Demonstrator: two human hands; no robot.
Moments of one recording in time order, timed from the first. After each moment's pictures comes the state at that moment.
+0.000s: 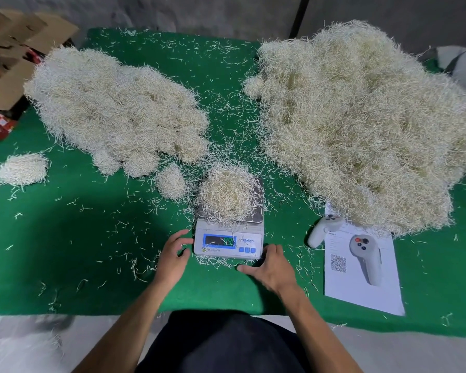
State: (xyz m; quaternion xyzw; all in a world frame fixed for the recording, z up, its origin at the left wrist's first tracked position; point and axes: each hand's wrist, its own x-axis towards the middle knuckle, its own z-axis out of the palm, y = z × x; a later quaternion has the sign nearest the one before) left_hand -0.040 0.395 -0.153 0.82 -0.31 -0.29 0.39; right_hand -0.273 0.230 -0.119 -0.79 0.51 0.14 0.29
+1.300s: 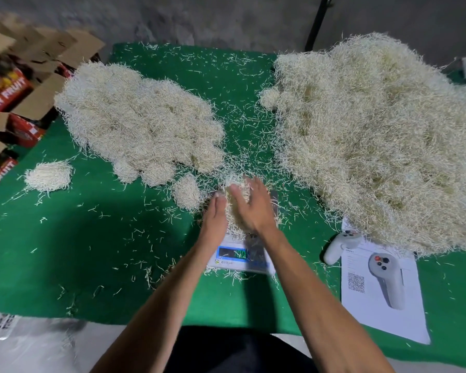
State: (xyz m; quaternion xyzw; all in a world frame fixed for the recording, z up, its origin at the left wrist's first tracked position) left_hand -0.053 0.279 -0.035 0.76 -0.21 -0.35 0.51; right_hand -0.122 0.178 -0.035 -0.81 0.42 -0.13 0.39
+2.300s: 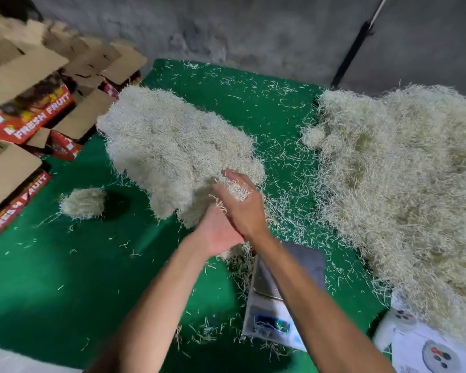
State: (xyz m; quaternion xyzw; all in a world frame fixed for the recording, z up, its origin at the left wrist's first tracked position) left_hand 0.130 0.254 0.041 0.51 -0.04 -0.57 0.64; right_hand 0.068 0.183 0.054 -0.77 0.27 -0.25 0.52
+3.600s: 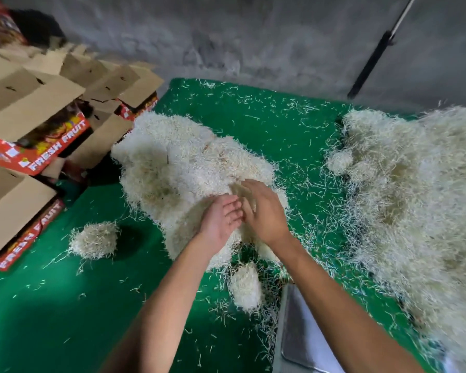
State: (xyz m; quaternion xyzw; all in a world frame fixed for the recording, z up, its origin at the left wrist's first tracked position) left_hand 0.244 0.208 0.041 0.54 0.04 -0.47 0.70; right_hand 0.162 0.104 0.030 -0.91 0.20 -0.22 0.28
